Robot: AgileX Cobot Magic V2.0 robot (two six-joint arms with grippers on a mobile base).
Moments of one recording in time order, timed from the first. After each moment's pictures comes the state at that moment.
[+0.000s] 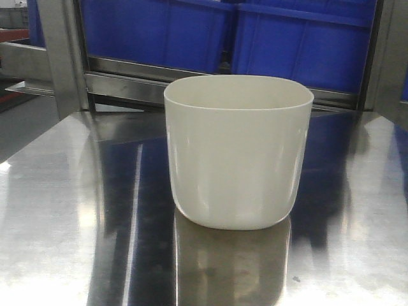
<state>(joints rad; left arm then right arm) -0.09 -0.01 0.01 0.00 0.16 0.04 0.01 -0.01 0.03 -0.05 0.02 0.25</state>
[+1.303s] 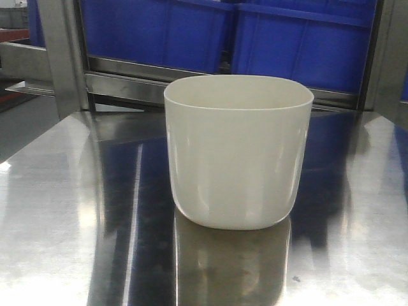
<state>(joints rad) -0.09 -0.01 0.01 0.00 0.16 0.04 0.01 -0.01 0.03 -0.05 0.02 0.25</state>
